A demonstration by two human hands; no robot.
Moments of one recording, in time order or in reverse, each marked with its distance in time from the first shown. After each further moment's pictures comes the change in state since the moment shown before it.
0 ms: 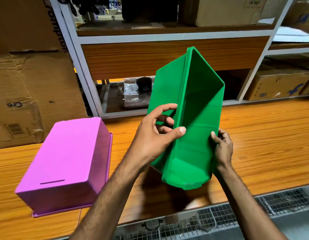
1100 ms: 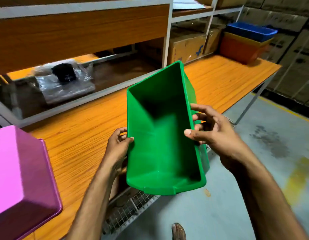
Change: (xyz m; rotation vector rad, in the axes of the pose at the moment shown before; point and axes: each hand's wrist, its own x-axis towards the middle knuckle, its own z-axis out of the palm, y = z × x) left_hand -0.021 -0.109 0.048 -0.035 -0.105 -0.482; right_hand -0.187 -0.148 -0.063 -0.470 -0.045 0.006
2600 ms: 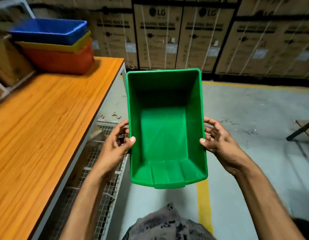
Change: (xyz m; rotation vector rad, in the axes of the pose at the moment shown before) left_hand 0.081 -0.020 0.743 0.205 -1.050 0.137; right_hand 0.017 0.122 -0.687 0.210 0.814 0.147
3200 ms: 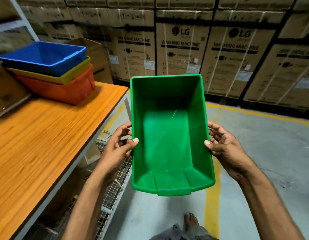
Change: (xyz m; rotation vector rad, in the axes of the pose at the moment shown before) left_hand 0.291 0.039 0.062 -0.030 0.182 0.030; right_hand 0.335 -0.070 -0.073 0.017 -0.153 -0.014
